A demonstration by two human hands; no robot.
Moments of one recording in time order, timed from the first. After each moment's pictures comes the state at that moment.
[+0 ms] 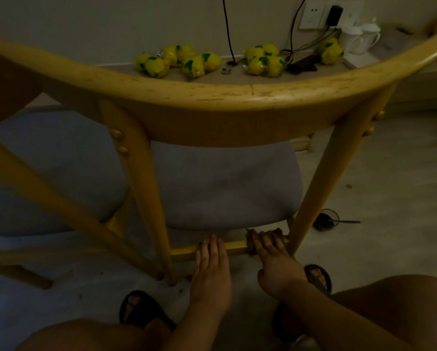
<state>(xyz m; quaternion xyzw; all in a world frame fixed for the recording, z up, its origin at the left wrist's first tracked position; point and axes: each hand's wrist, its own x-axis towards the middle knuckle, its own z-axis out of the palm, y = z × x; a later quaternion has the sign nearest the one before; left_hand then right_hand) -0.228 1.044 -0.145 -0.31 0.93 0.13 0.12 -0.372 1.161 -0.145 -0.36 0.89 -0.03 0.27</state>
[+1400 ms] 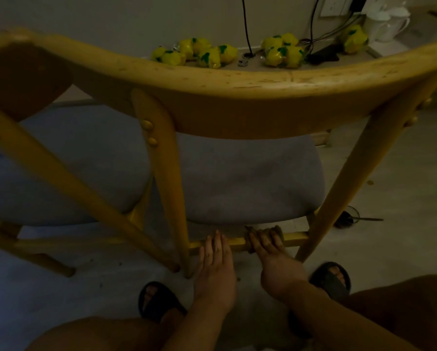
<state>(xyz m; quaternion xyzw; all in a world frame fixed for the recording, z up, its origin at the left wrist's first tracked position) -0.202 1.019 -0.152 -0.33 0.92 0.13 0.14 -0.338 1.135 -0.164 -0.41 0.88 -0.01 0.24</state>
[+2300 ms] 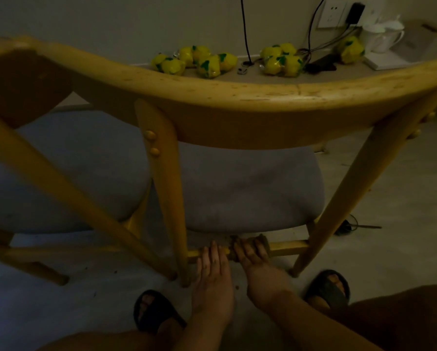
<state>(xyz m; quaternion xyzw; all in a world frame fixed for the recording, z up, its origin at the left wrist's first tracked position) -0.199 1.020 -0.164 -0.34 0.92 0.13 0.10 -0.318 1.108 -0.170 -0.44 0.86 -0.01 0.26</state>
